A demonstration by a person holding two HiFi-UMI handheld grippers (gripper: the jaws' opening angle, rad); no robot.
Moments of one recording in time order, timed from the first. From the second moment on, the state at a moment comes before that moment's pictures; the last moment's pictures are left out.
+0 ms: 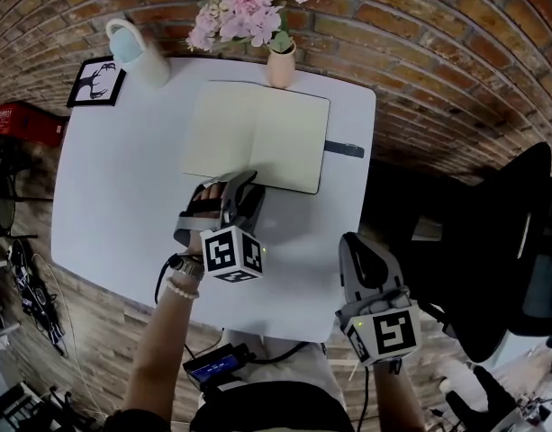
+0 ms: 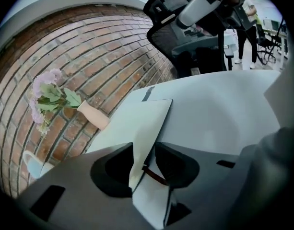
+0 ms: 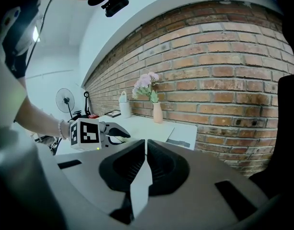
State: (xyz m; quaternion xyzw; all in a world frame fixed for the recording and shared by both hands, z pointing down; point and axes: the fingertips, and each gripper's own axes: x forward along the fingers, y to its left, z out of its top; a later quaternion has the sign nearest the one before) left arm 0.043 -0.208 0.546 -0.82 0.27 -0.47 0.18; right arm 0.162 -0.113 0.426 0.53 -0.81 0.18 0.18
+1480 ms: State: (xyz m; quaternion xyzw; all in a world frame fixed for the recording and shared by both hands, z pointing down) left arm 0.030 -0.211 0.532 -0.85 0.37 -0.36 0.06; right arm 0.147 -0.192 0.523 0.50 -0.73 0.46 0.03
